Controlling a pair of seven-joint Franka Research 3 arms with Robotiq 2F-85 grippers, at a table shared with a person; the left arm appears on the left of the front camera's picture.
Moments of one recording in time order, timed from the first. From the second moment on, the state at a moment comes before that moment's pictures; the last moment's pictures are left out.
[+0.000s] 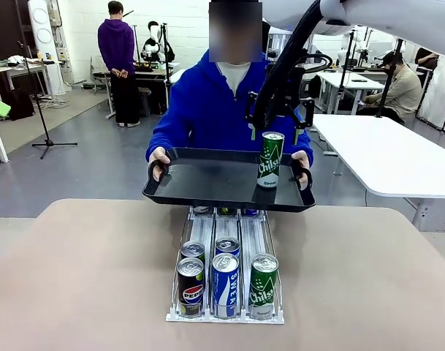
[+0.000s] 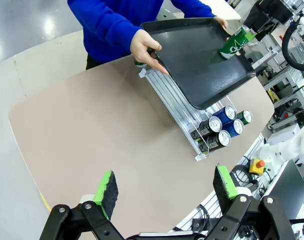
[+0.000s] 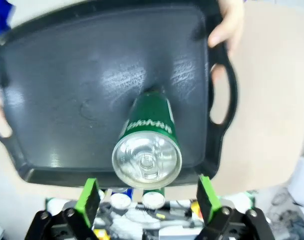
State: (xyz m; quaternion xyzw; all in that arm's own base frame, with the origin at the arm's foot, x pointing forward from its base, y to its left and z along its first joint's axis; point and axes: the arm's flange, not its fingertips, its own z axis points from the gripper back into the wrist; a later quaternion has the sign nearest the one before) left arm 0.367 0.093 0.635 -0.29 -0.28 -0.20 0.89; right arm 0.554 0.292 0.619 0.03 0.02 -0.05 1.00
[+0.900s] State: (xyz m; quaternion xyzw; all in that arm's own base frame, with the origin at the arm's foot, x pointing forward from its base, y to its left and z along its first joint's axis) left arm 0.367 0.093 0.635 -0.29 -0.28 -0.20 0.89; right arm 0.371 0.225 0.660 0.03 -0.08 0.00 1.00
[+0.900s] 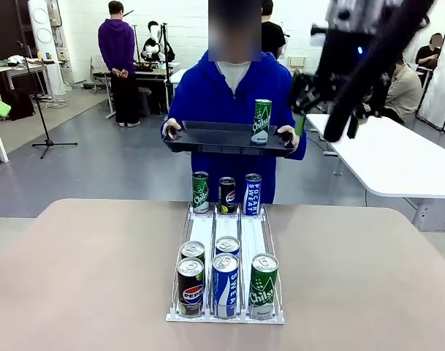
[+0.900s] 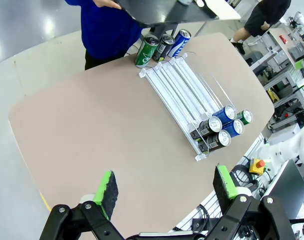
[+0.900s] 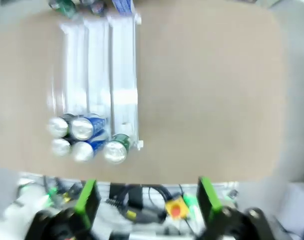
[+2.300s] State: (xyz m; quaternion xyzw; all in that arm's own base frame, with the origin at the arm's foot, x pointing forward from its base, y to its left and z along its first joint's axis) left arm 0.367 0.093 0.635 -0.29 -0.28 -0.20 0.89; right arm 0.338 0.033 0.654 0.08 -0.17 0.22 0.96
